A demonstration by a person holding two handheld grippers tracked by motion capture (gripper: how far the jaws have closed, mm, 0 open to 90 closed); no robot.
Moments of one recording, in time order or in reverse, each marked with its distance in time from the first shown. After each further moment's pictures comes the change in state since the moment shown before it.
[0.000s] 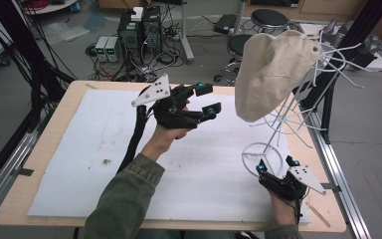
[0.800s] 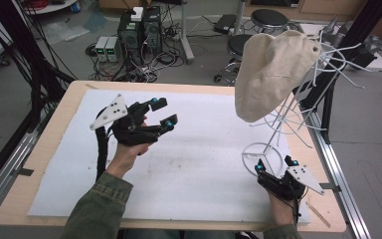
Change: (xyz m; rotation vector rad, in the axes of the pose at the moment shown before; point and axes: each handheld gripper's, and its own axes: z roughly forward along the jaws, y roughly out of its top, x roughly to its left) left arm -0.004 -0.014 -0.099 0.059 0.244 -0.008; right arm 0.003 0.001 0.001 -0.002 -0.003 -0.005
